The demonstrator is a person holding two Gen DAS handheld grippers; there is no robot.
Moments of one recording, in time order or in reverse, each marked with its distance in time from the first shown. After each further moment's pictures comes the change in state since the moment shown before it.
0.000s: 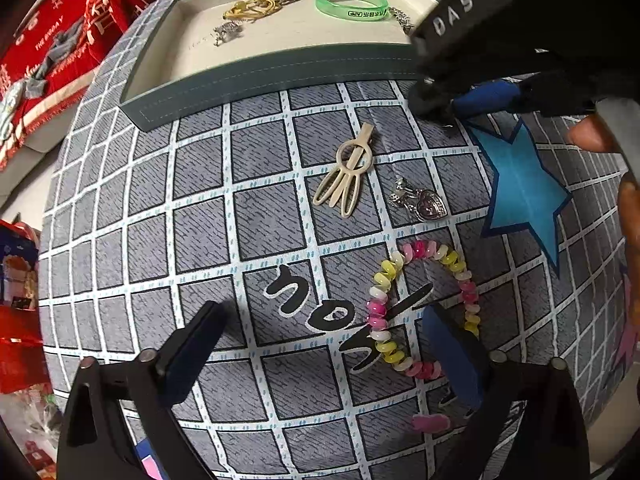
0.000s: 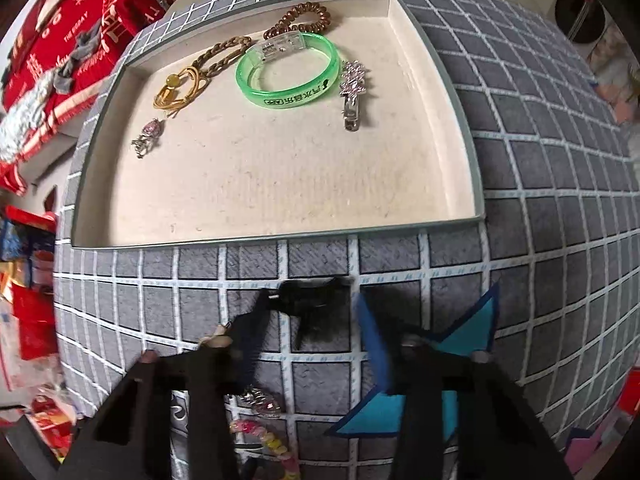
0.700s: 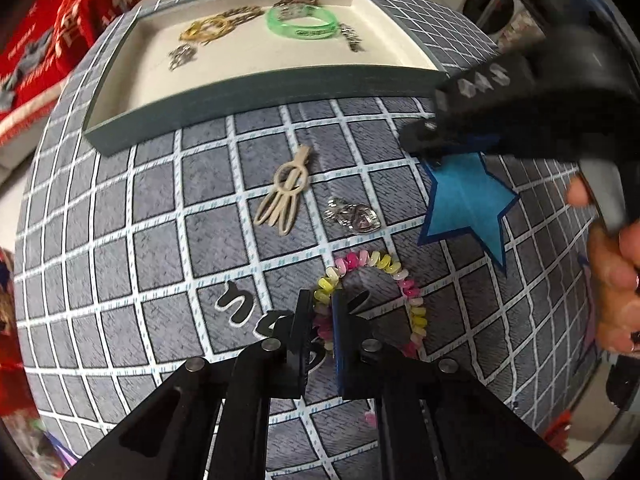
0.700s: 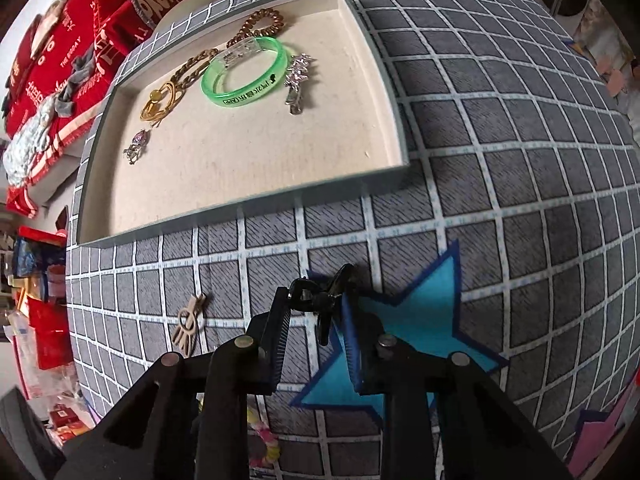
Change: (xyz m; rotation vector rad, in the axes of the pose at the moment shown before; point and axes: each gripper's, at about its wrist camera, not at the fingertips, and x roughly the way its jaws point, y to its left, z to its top) left arm -0.025 -0.040 0.011 0.028 -0.024 -0.171; right arm -0.016 -0.047 -0.029 0.085 -0.008 0.077
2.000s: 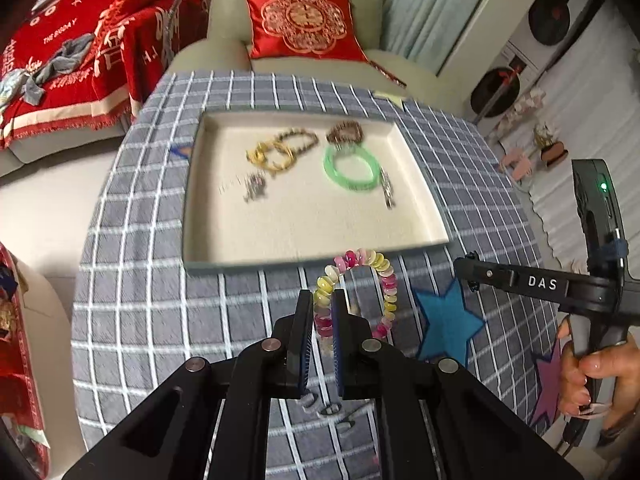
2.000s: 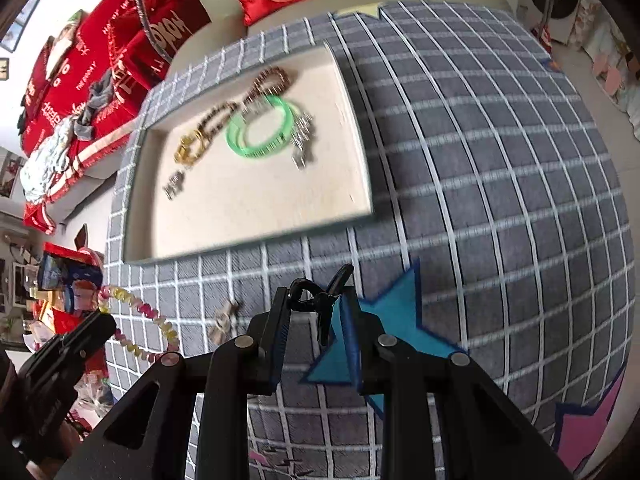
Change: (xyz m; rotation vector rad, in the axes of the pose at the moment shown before) left arm -0.092 0.086 0.075 -0.111 -0.240 -0.049; right arm -0.065 -0.007 0.010 0.014 -0.082 0.059
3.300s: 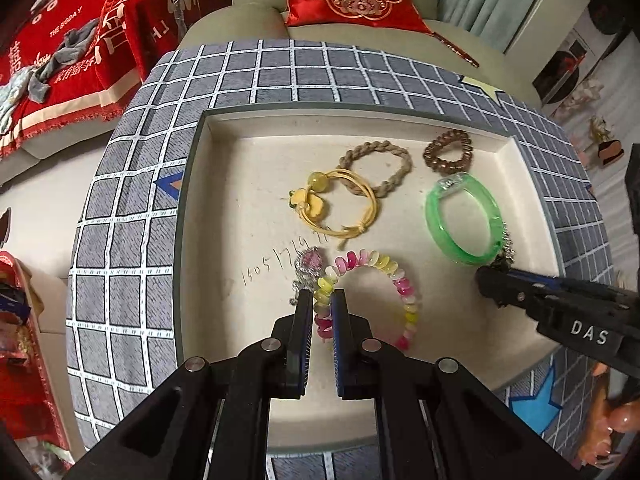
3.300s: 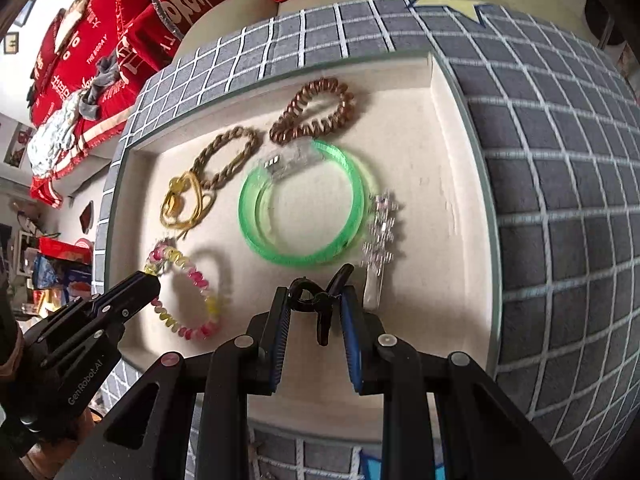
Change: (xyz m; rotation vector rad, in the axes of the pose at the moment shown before) left arm 0.126 0.048 0.086 -0.032 0.132 0.174; right arm 0.102 0.037 0.101 -0.100 0.073 0.031
